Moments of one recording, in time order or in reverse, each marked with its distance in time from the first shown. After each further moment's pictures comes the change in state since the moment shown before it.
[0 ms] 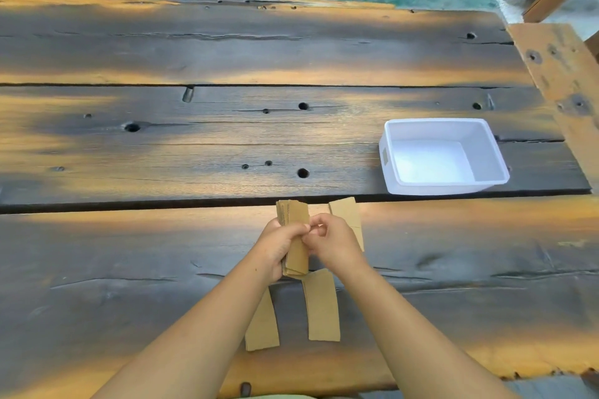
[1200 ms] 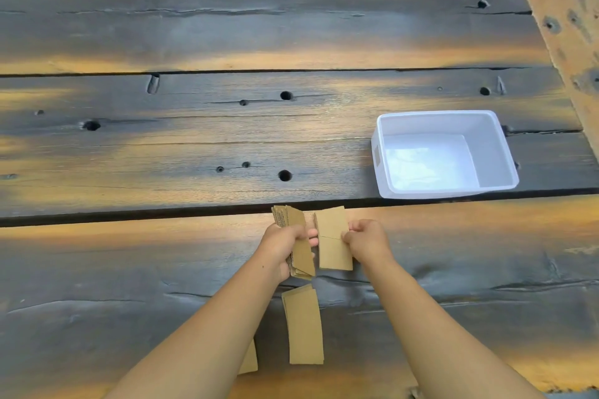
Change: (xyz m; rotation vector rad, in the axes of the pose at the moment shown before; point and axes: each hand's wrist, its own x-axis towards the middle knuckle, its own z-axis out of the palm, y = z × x) left_hand 0.073 -0.007 0.047 -0.019 0.112 -0.151; right_hand 0.086 0.074 -0.067 0.069 0.190 0.353
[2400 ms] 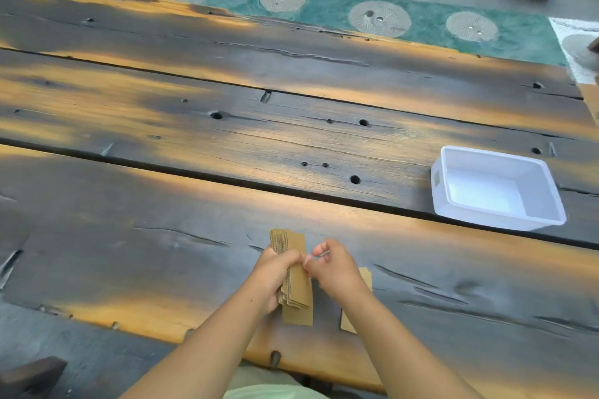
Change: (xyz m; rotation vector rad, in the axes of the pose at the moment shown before) left_hand -0.124 -0.069 -0.145 -0.140 0.052 0.233; right_hand -0.185 0.003 0.109 -0.192 -0.345 -0.346
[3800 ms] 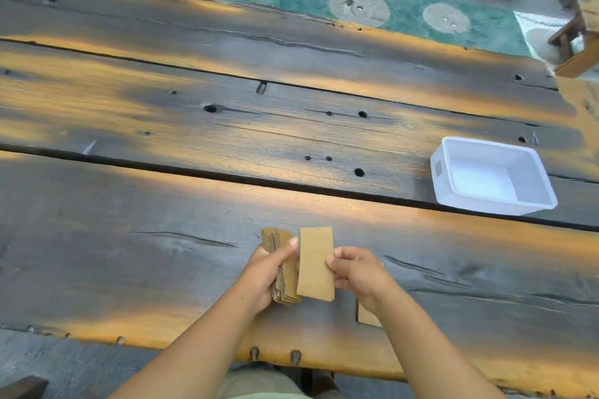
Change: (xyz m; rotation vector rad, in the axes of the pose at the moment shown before) left_hand 0.029 -0.001 -0.064 -0.019 -0.074 -0.031; right_hand -0.005 0.006 0.010 0.345 -0.095 0.120
